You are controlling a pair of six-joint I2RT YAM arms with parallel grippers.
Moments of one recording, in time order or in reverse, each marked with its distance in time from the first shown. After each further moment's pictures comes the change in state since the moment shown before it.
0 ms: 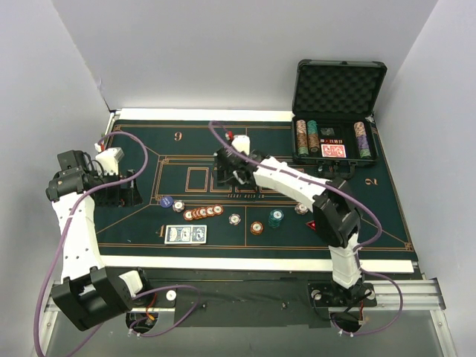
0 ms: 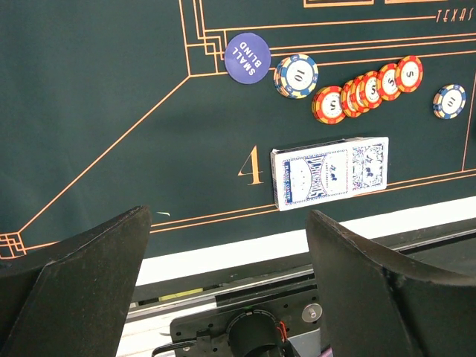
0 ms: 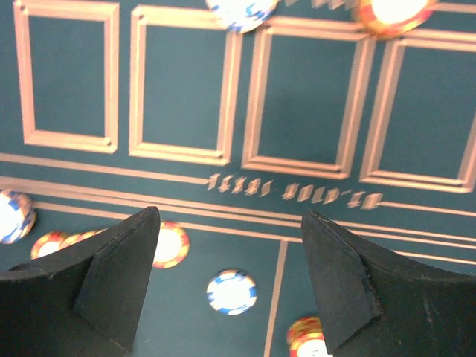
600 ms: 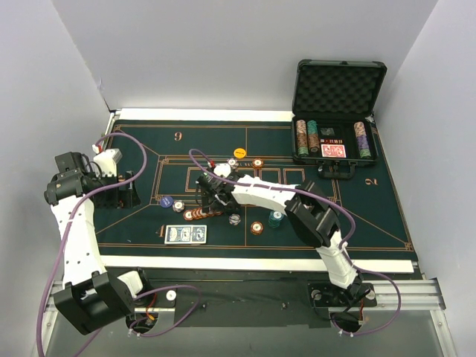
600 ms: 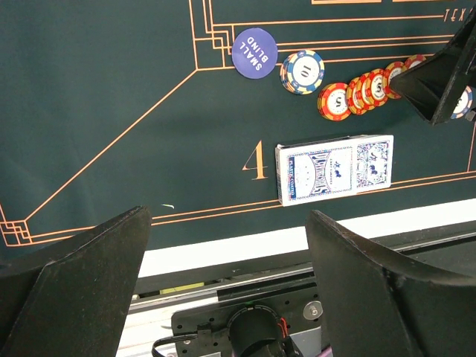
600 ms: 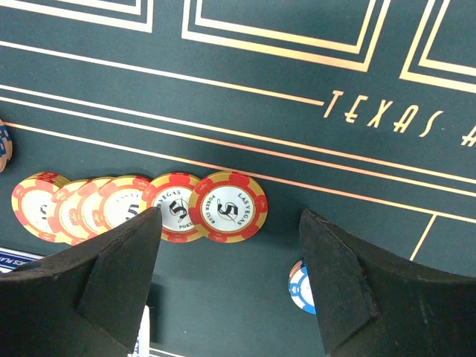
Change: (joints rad) left arm 0.014 -0.027 0.000 -0.016 -0.019 -0.001; right arm 0.171 0.154 -0.039 0.066 -0.127 0.132
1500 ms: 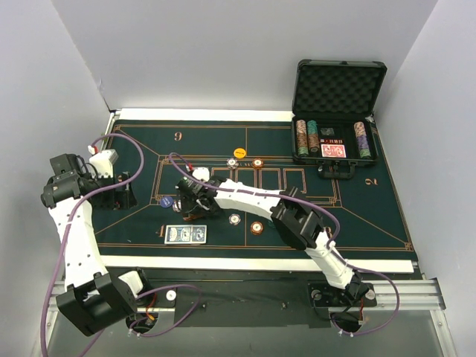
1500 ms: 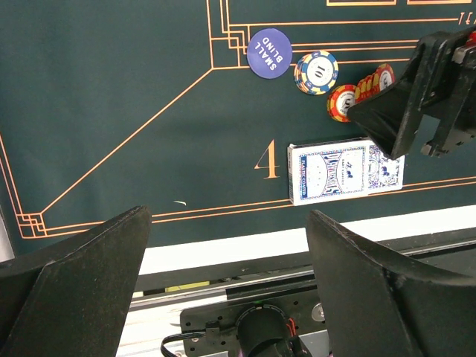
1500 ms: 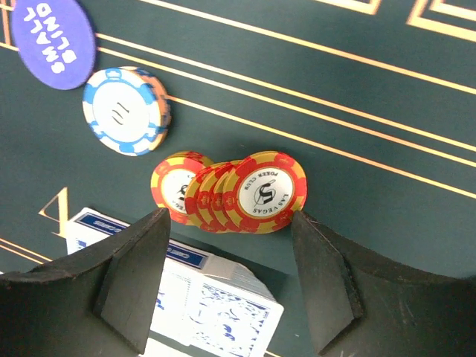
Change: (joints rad) left arm 0.038 -0.011 0.000 -0.003 -0.002 0.031; right arm 0.088 0.125 0.216 -0.022 -0.079 0.042
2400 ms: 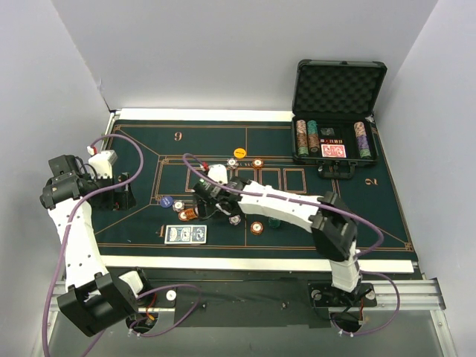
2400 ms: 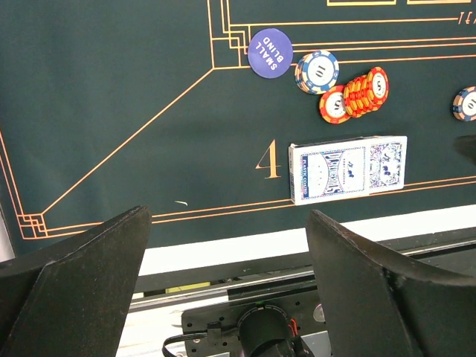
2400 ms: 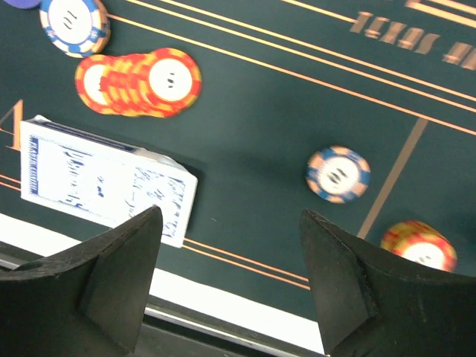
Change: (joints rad) left arm 0.019 -0.006 -0.006 -0.001 0.012 0.016; right arm 0.032 -0.260 -0.187 -0.097 0.097 -0.065
